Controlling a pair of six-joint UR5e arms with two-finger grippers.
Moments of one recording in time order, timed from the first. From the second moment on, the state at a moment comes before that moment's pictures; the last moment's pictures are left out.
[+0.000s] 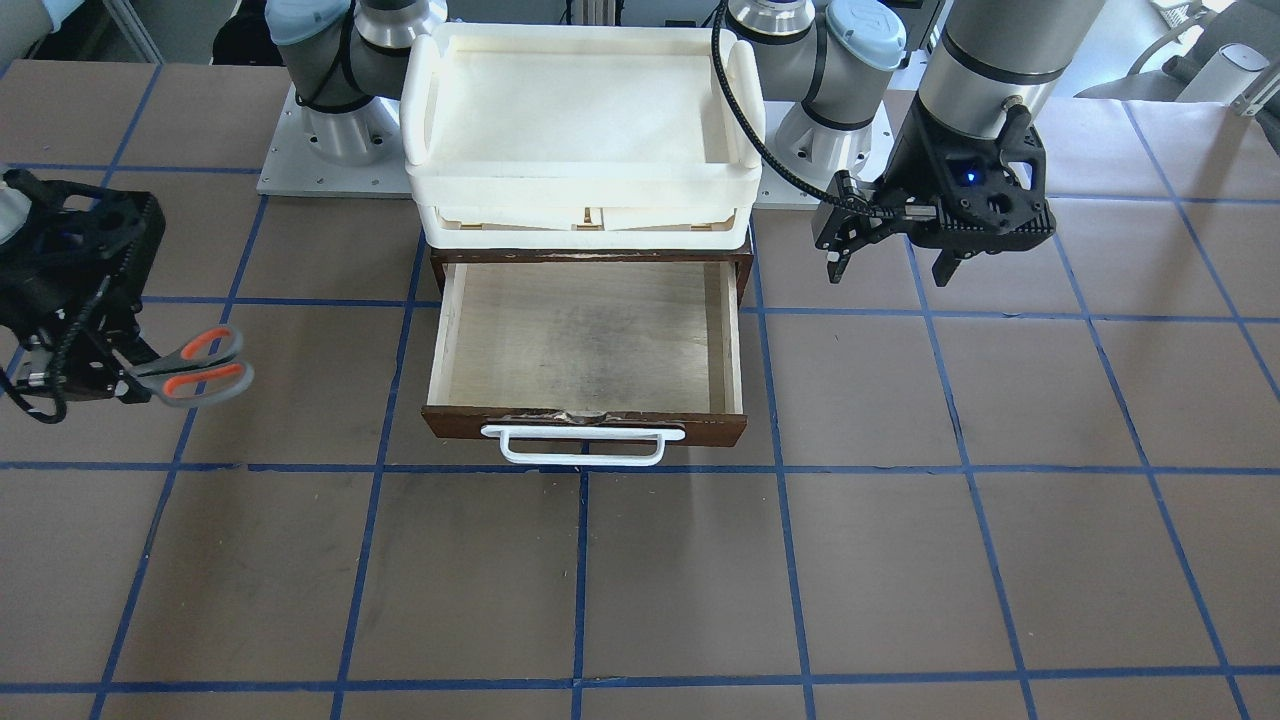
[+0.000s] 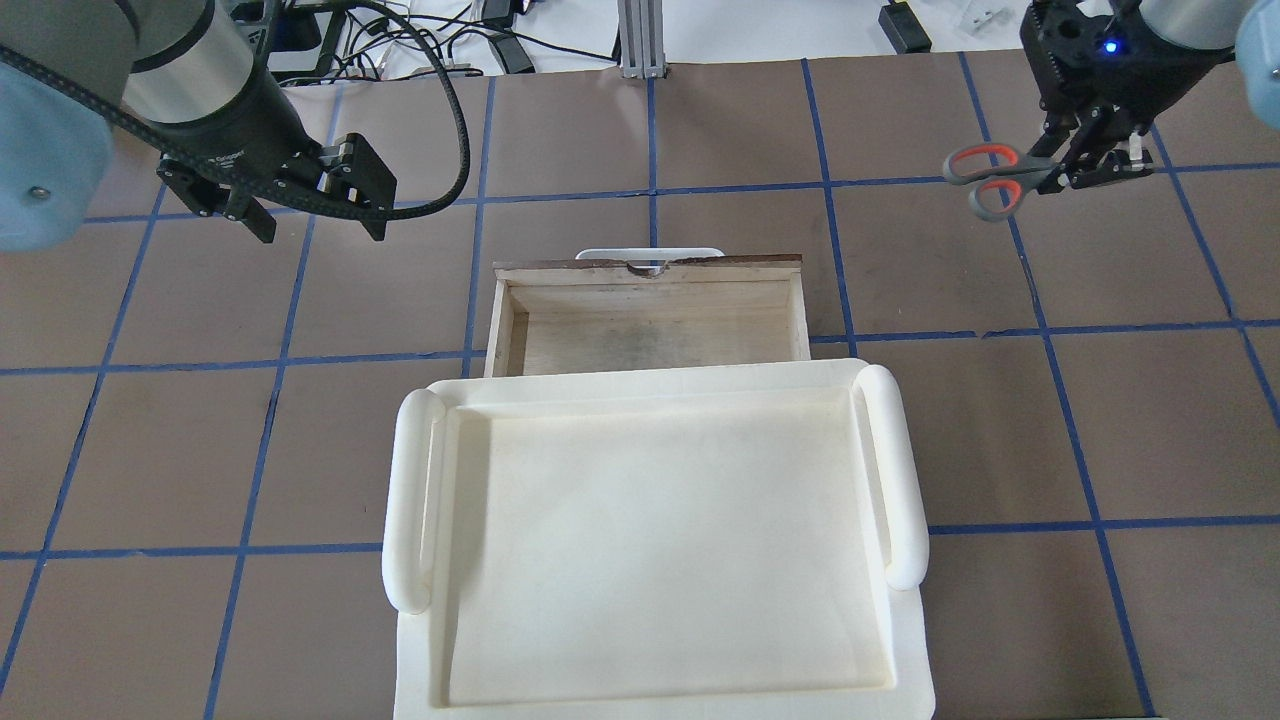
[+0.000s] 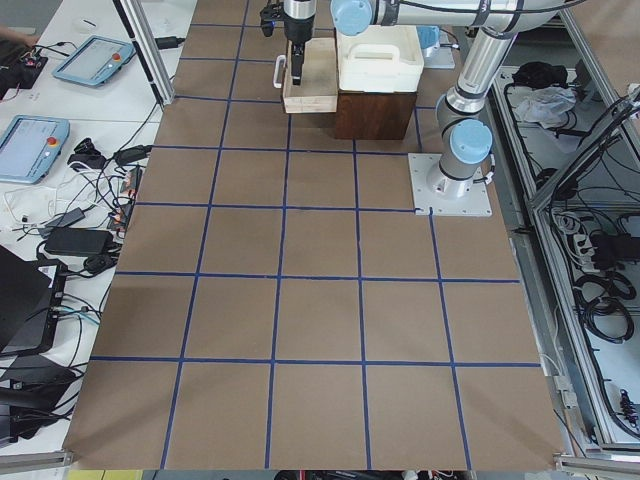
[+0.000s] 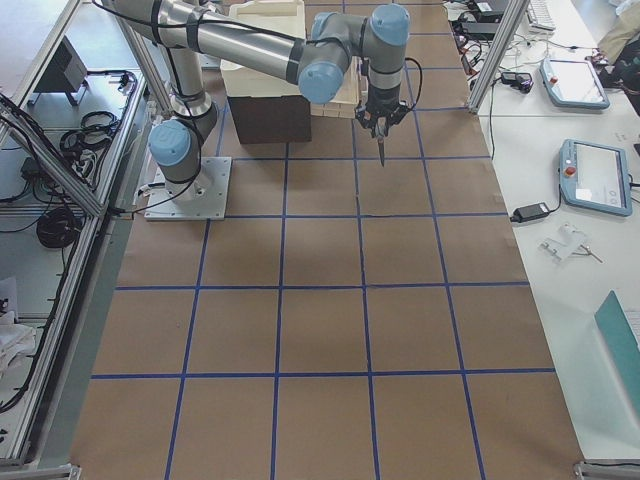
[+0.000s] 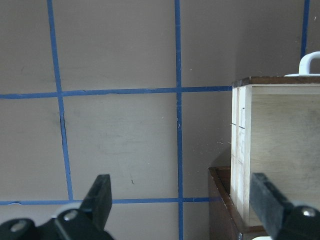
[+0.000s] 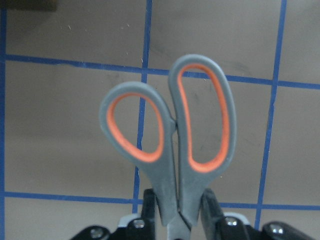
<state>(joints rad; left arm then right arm) -1.55 -1.56 -1.59 -1.50 1.59 0.04 1.36 -1.46 1.57 -1.75 -1.51 -1.87</state>
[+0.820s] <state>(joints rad) -1.55 -1.56 -1.59 -1.51 1.59 0.04 1.78 -1.47 1.57 -1.70 -1.51 -1.36</state>
